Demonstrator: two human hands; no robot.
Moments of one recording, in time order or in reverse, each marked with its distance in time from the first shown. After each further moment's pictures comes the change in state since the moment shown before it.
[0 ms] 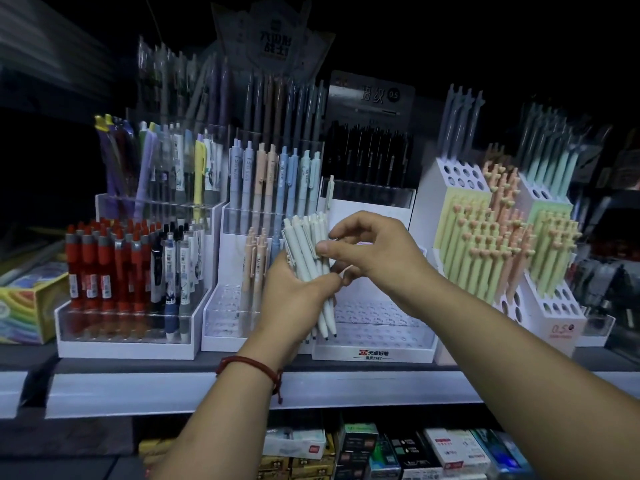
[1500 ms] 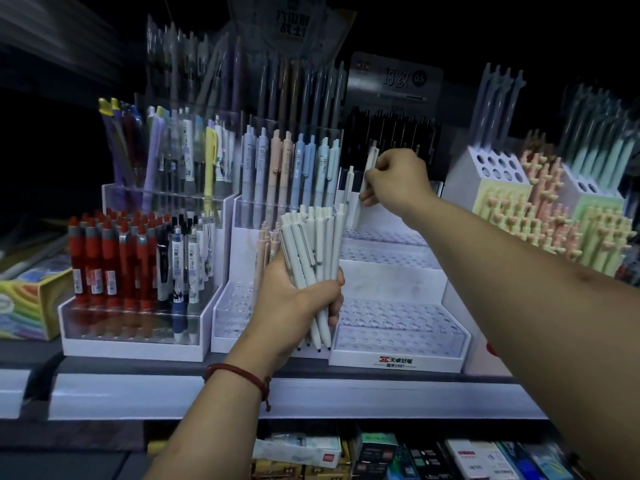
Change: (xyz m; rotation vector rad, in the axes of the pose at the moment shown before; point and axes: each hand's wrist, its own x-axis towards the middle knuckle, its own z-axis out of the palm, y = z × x) left_hand 0.005 -0.011 -0.026 -0.151 -0.144 0.018; right_hand 0.130 0.004 -0.021 -0.432 0.266 -0.045
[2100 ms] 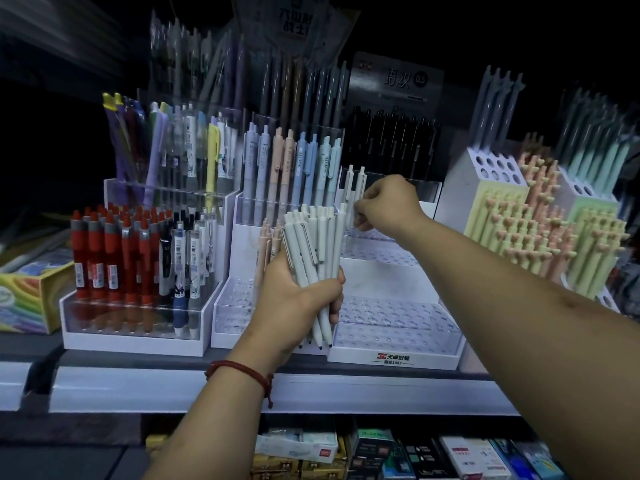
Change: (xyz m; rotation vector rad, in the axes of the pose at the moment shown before) left_hand -0.002 -0.001 0.002 0.013 0.032 -0.003; right_hand -0.022 0.014 0.015 -0.099 -0.089 0.081
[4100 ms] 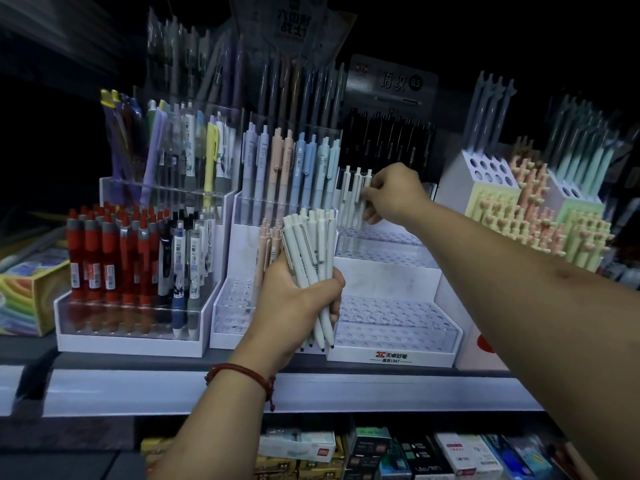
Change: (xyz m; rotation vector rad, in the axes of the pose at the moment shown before) left_hand -0.001 -0.002 -0.002 -0.009 0.004 -0.062; right_hand 0.018 -0.004 -0.015 -0.058 -0.020 -0.002
